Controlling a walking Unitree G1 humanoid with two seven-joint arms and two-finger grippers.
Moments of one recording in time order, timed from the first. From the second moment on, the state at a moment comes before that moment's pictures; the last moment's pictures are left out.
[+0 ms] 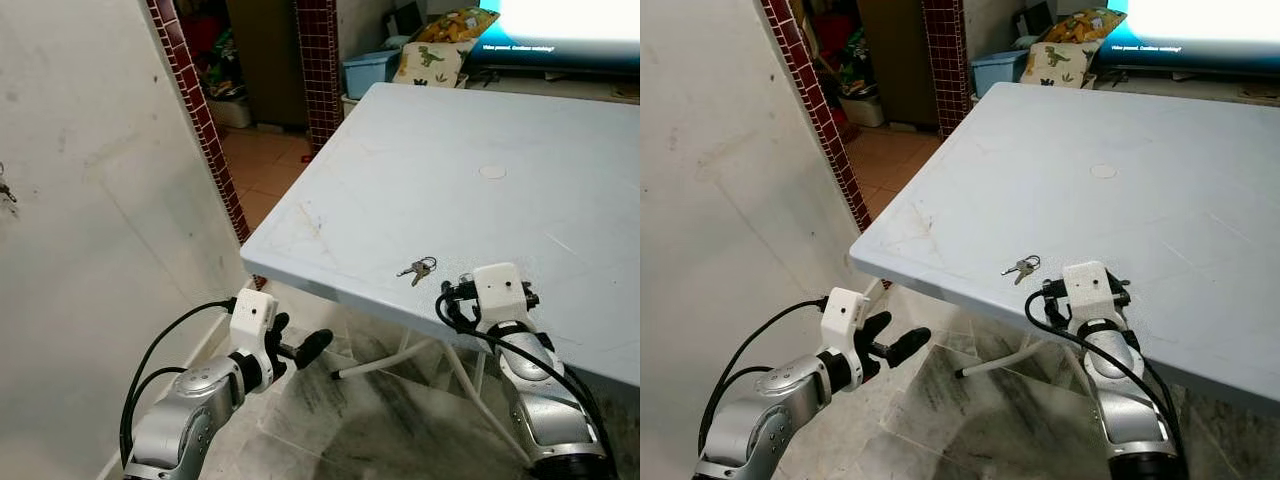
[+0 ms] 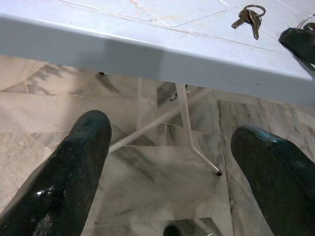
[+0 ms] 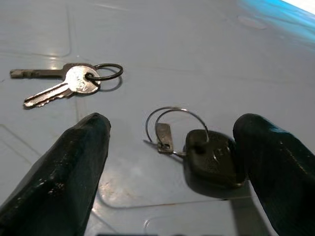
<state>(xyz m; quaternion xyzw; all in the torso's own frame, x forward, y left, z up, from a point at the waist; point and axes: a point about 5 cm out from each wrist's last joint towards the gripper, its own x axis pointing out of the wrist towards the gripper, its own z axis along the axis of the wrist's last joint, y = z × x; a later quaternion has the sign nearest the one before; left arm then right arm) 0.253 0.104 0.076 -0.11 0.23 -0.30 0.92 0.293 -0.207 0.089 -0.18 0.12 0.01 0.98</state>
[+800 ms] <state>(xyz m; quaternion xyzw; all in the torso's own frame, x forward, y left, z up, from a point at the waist) 0.252 0.101 0.077 -0.10 0.23 -0.31 0.92 0.296 -0.209 0.087 -0.18 0.11 0.03 0.98</state>
